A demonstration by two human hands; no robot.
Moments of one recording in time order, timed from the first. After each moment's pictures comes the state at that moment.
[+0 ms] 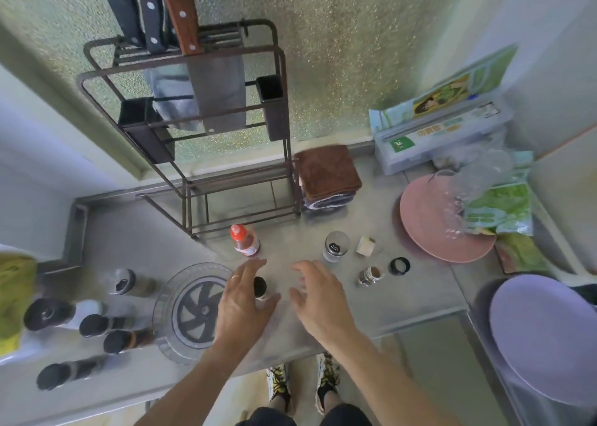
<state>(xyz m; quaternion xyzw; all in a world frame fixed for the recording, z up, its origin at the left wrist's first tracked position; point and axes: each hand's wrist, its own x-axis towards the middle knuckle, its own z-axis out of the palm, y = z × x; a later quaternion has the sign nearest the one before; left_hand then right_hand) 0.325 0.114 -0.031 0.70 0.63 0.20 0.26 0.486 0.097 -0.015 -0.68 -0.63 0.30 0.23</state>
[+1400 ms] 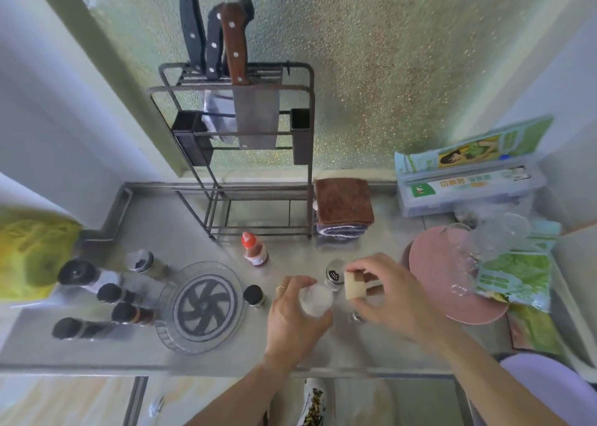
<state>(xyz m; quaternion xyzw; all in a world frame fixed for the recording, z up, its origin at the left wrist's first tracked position) 0.442 0.091 -0.014 0.59 0.68 0.30 0.31 0.641 0.128 0.067 -0.55 -0.72 0.38 0.19</state>
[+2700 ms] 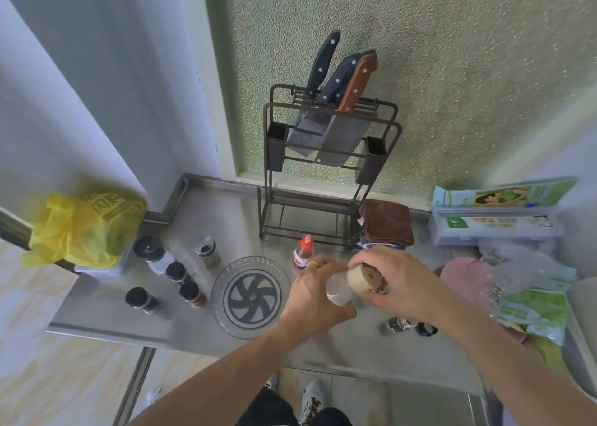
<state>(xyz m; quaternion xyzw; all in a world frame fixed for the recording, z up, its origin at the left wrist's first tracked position) 0.329 0.098 0.070 0.65 0.58 0.34 0.35 0.516 0.142 0.146 -0.45 -0.86 0.23 0.05</state>
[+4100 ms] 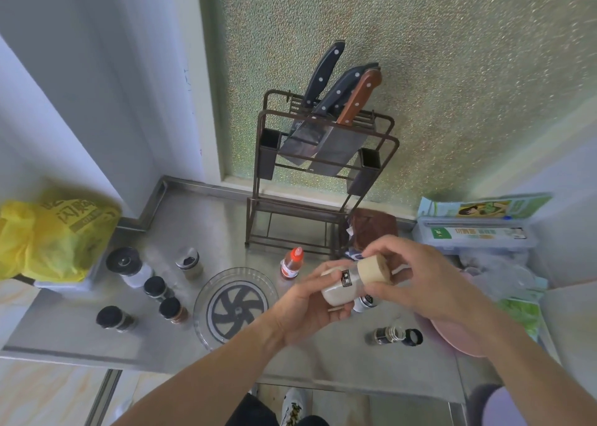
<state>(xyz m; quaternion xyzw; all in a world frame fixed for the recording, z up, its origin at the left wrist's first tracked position) 0.312 0.131 0.082 0.18 0.23 0.37 0.88 0.507 0.160 0.204 -0.54 -0.78 0.30 0.10</state>
